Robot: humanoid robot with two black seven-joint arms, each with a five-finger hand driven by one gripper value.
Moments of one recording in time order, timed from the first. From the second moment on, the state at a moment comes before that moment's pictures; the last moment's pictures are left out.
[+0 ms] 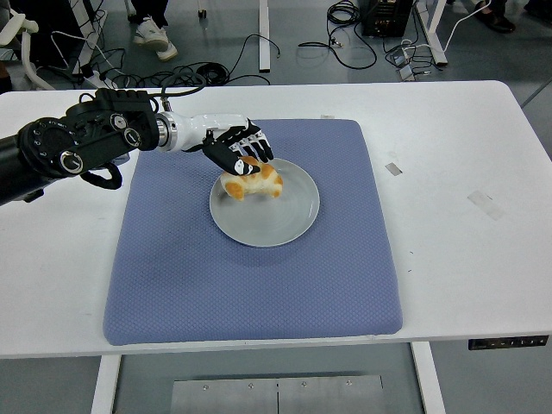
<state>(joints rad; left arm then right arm) -1.36 0.22 0.20 -0.72 0.59 -0.31 -0.18 -0.10 0.00 0.11 0.11 -0.10 -0.10 0.22</state>
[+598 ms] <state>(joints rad) -1.36 0.28 0.17 -0.72 0.58 -0.32 -0.18 -0.10 0.00 0.11 0.11 -0.10 -0.10 0.22</state>
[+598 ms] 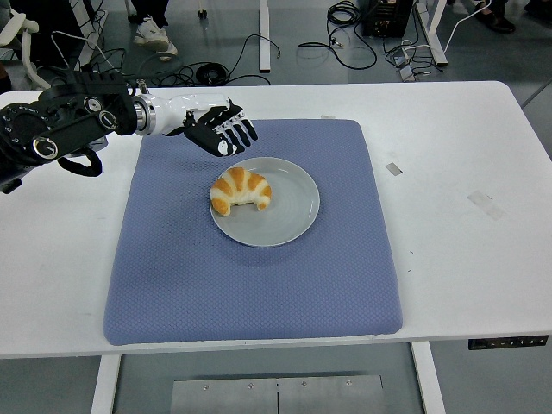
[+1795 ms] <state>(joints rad) -1.30 0.23 0.18 -0.72 0.60 -0.32 -0.18 -0.10 0.00 0.11 0.11 -0.10 -0.10 0.22</state>
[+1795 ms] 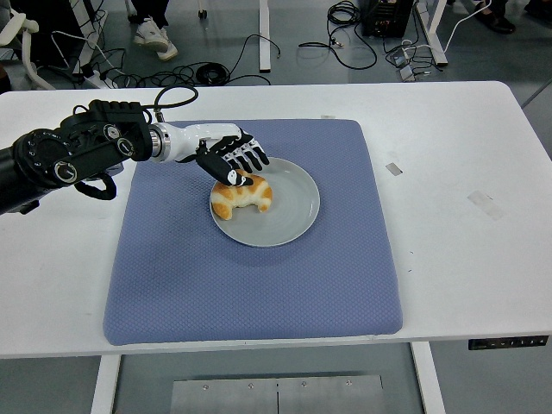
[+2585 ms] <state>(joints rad) -1.30 0.23 0.18 -0.73 0.60 -0.32 -0.18 -0.10 0.00 0.11 0.11 -0.10 -0.10 0.22</state>
